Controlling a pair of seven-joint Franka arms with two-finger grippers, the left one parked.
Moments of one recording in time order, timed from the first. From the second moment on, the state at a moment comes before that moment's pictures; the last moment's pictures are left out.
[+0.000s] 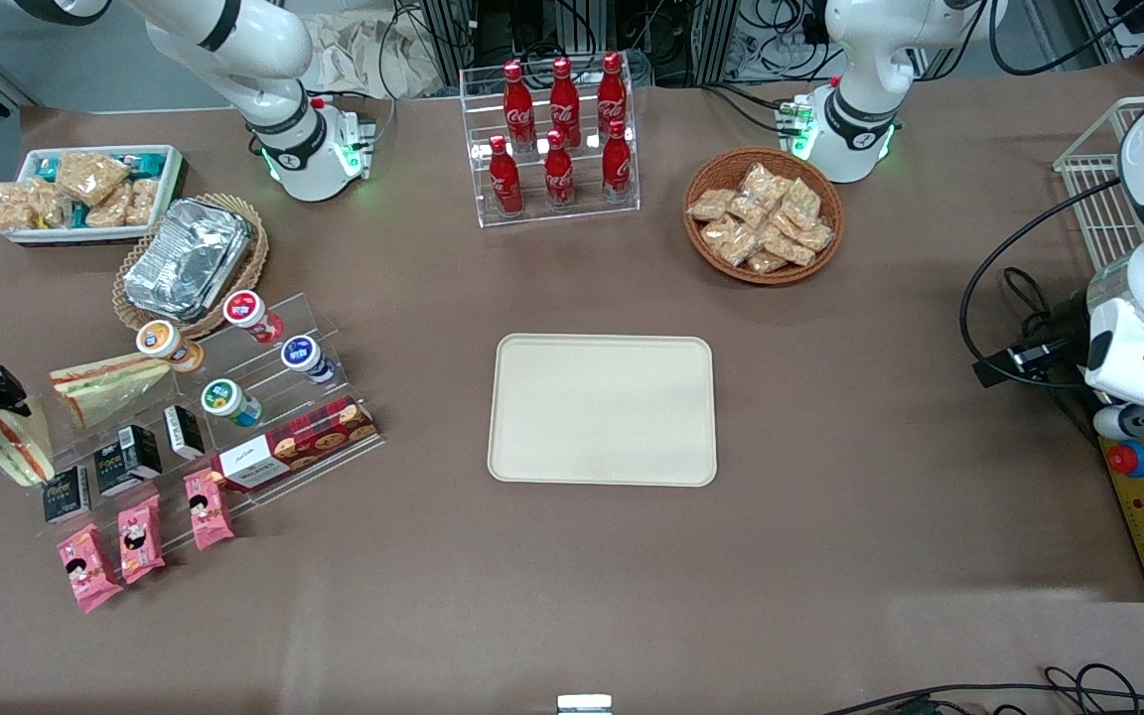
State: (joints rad) arm -0.27 0.35 -0.23 -1.77 -0.01 2.14 -1.08
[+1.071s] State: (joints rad) arm -0.19 0.36 -0.19 -1.49 -0.01 1.81 -1.10
